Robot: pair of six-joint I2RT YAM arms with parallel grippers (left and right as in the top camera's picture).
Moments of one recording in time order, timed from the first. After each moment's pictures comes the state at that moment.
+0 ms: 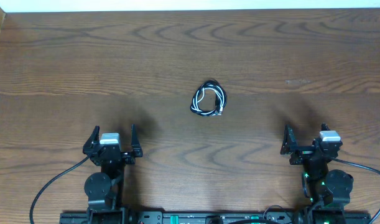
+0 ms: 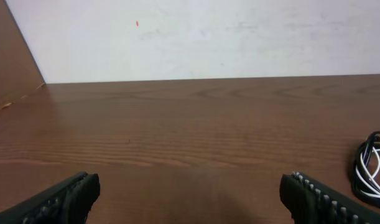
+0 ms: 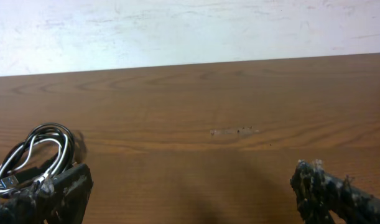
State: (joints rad) left arm 0.05 0.01 0.02 -0.11 0.01 0.05; right arm -0.03 0.07 0.01 -0.06 -0.09 0.10
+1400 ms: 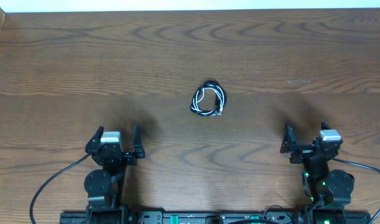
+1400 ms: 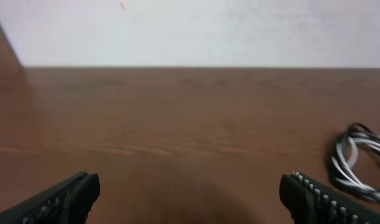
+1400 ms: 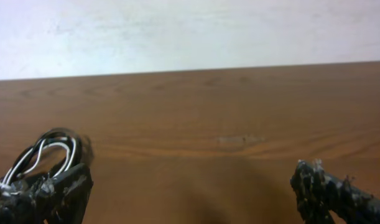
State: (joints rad) left arm 0.04 0.08 0.06 -0.14 0.06 -0.01; right arm -0.03 0.12 0.02 -0.01 -0.12 0.10
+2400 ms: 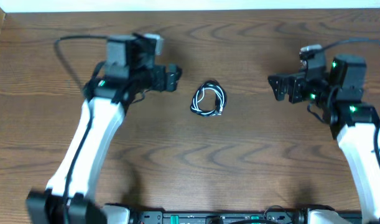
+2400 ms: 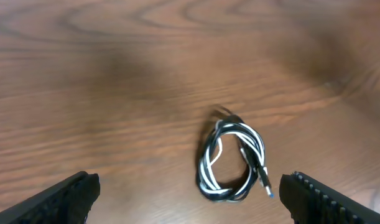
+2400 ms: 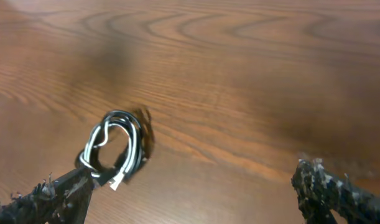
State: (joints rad) left arm -0.18 1.53 1.28 -0.59 0.34 -0.06; right arm -0.03 1.33 1.01 -0.39 -0.47 -0.03
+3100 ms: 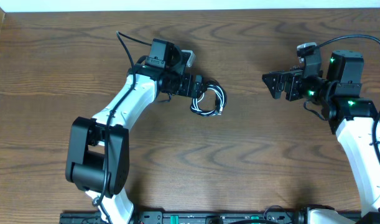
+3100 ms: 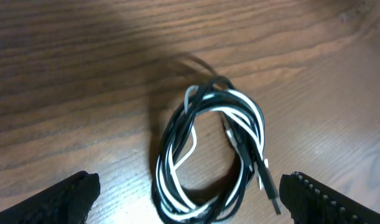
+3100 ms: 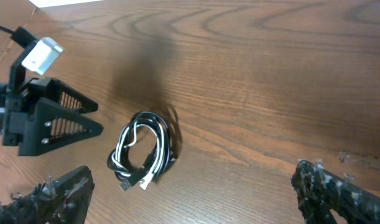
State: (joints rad) left arm -0.28 1.89 1.31 -0.50 0.47 -0.09; right arm -0.03 1.36 1.02 -0.39 -0.57 0.04
